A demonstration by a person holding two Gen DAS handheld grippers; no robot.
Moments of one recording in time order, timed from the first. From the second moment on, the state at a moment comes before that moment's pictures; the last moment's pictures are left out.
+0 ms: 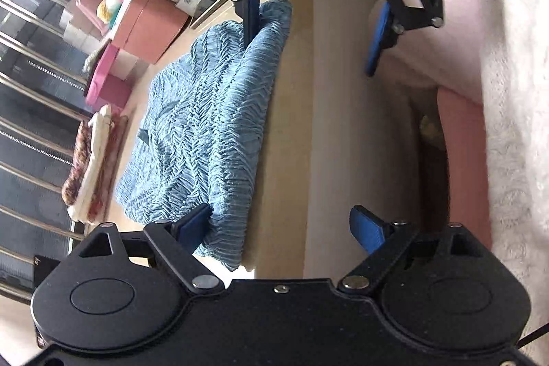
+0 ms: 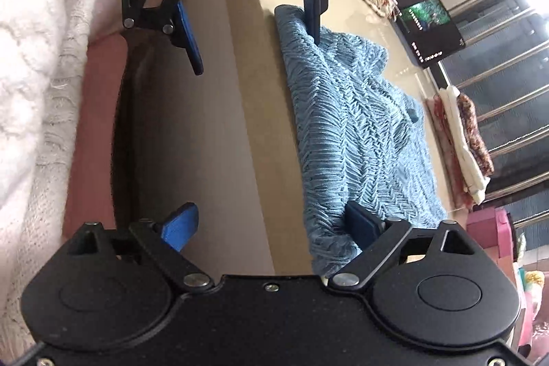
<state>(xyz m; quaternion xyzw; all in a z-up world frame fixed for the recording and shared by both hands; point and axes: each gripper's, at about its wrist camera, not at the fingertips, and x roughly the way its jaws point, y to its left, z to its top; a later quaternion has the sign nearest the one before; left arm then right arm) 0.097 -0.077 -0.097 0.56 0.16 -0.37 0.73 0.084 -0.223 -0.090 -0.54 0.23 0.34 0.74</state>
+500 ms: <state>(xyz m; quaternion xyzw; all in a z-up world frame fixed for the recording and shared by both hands) 0.070 -0.072 -0.105 0.59 0.09 -0.33 0.73 0.074 -0.230 -0.081 -0.54 0.19 0.29 0.76</state>
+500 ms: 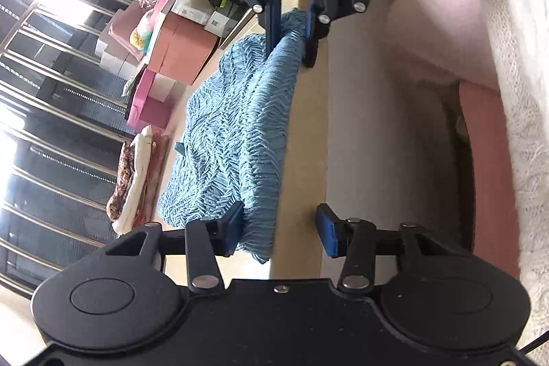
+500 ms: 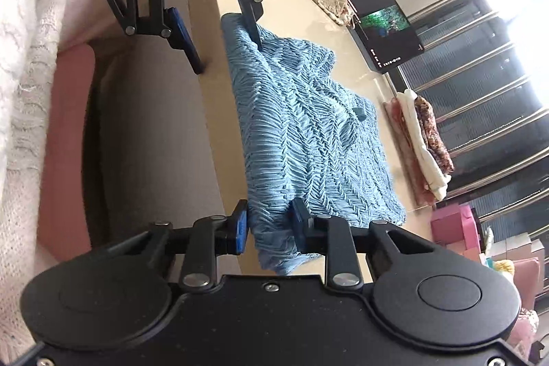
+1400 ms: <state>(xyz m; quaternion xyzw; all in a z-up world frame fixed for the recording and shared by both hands) 0.234 -0.091 0.052 0.47 0.29 -0.42 0.72 0.235 -0.283 0.068 -0.27 0.38 0.43 0.77</state>
